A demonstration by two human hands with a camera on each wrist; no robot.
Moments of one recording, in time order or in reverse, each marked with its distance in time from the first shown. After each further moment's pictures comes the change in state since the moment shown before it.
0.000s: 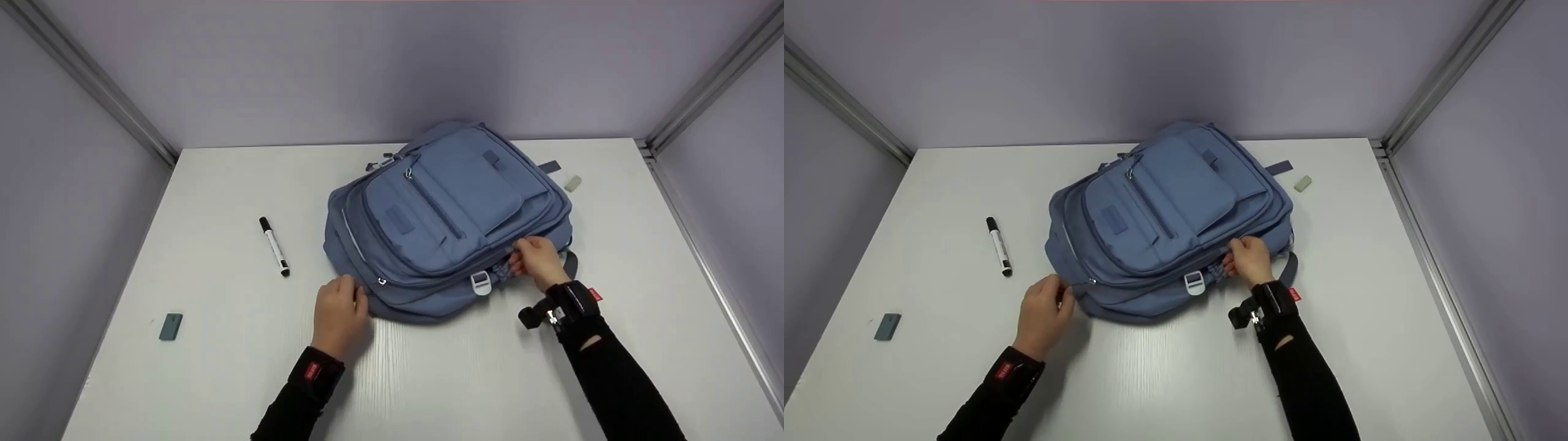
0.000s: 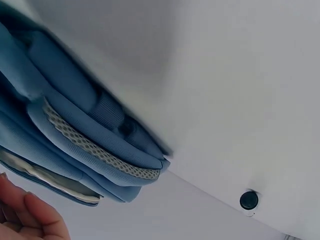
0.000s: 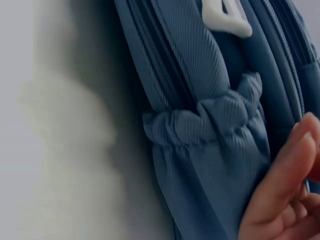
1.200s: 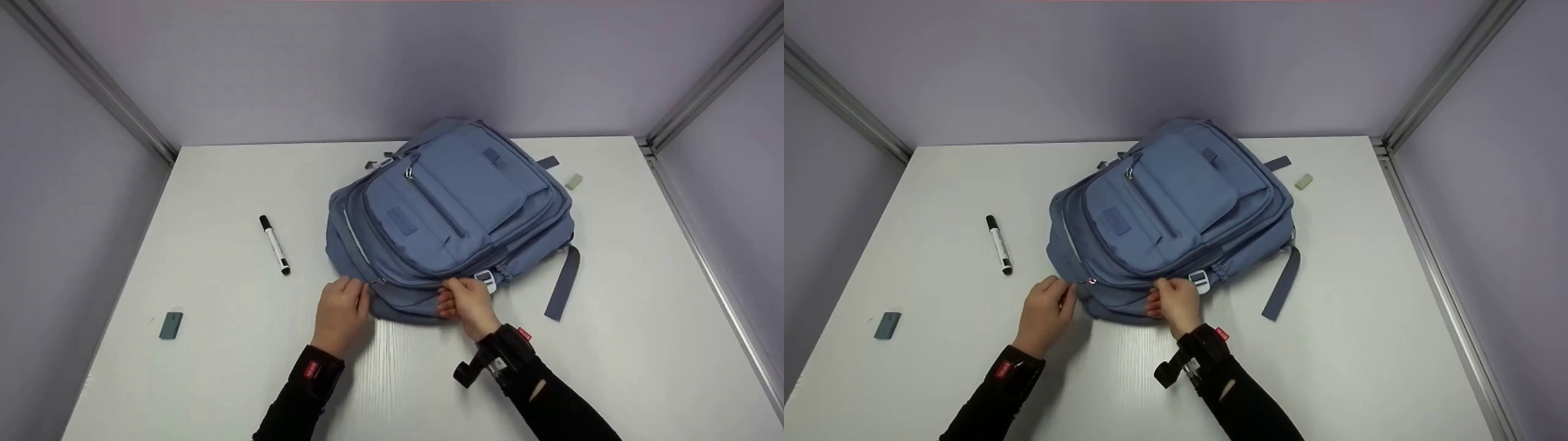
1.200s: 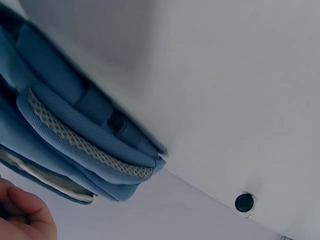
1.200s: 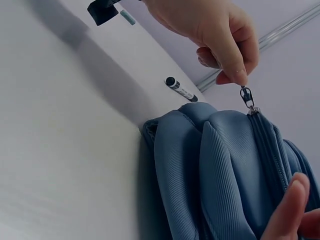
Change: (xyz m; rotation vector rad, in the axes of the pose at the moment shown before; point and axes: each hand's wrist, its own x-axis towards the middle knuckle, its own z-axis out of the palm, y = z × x) left_hand 0.003 -0.007 0.003 0.010 0.047 0.154; right_hand -0.070 0.011 0.120 0.287 -0.016 0.121
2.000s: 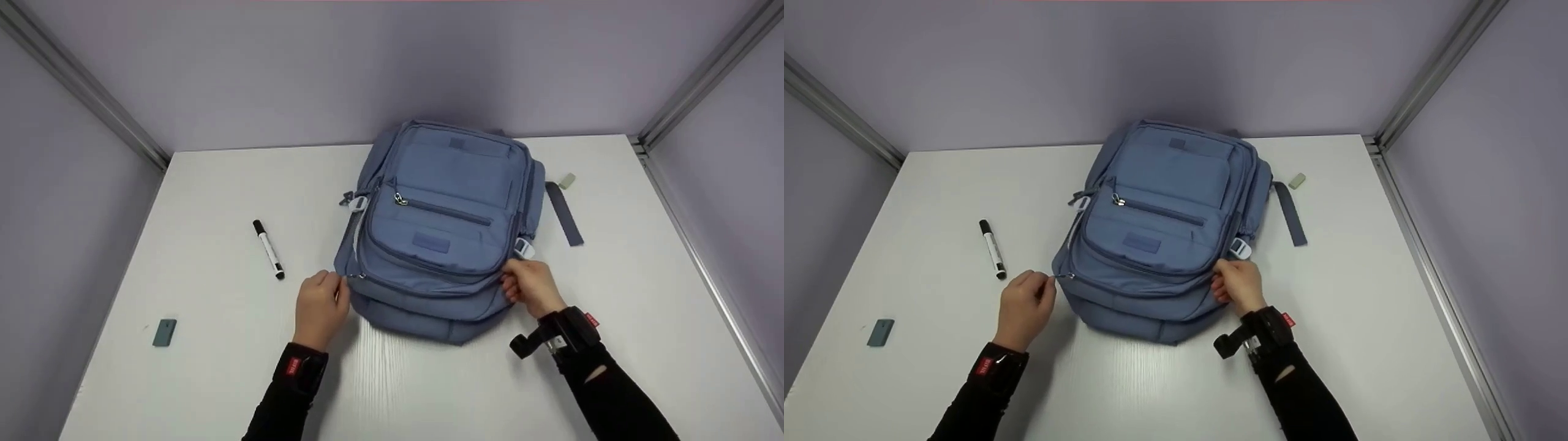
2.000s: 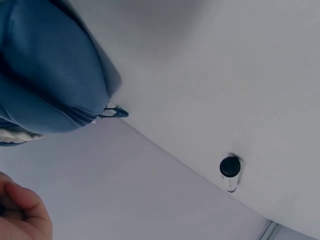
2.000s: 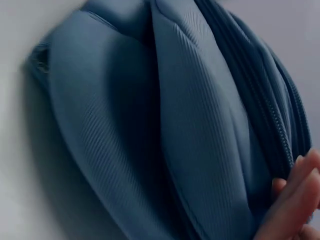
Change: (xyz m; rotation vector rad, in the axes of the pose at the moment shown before) left_hand 0.009 -0.017 -0.019 0.015 0.008 -0.095; right_hand 0.019 -0.041 -0.094 -0.143 0.041 0.037
